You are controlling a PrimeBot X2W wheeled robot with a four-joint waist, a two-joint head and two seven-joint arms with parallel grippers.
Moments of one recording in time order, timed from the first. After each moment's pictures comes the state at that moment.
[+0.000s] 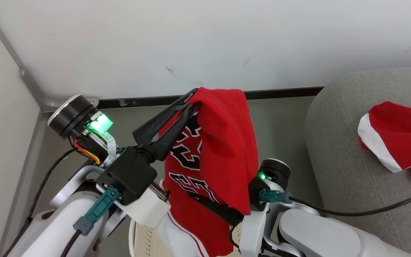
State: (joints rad) left arm -0.54 0.40 -0.57 -0.16 -0.11 -0.06 -0.09; right arm -0.67 -0.30 1.17 0.36 0.58 0.13 -0.08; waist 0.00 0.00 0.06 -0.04
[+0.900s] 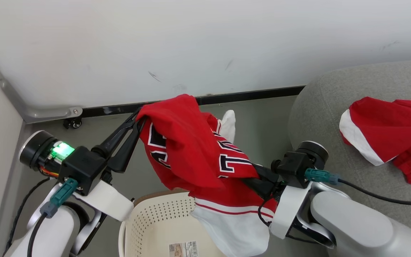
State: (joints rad) left arm -0.39 0.43 -0.44 -0.03 -0.25 -0.02 -0.10; right arm -0.68 -0.40 1.09 0.38 0.63 0.13 -0.20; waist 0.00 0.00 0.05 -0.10
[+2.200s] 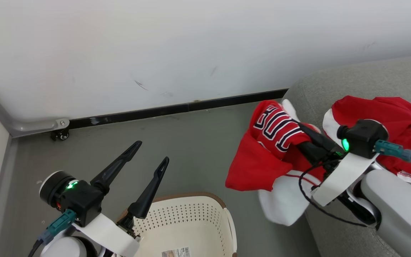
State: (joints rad) left arm -0.23 0.42 -0.46 0.01 -0.39 -0.08 -0.19; right arm -0.61 -0.52 0.84 0.32 0.69 0.13 -0.23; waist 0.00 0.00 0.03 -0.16
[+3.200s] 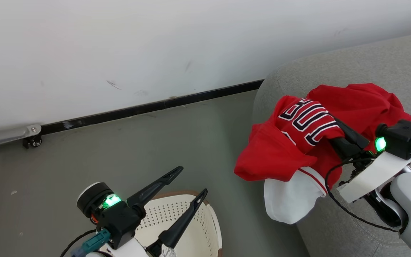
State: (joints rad) left arm -0.23 0.44 -0.62 -0.04 -0.39 -0.12 -0.19; right arm -0.52 -0.58 0.67 0.29 0.69 0.13 -0.24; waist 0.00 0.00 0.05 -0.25
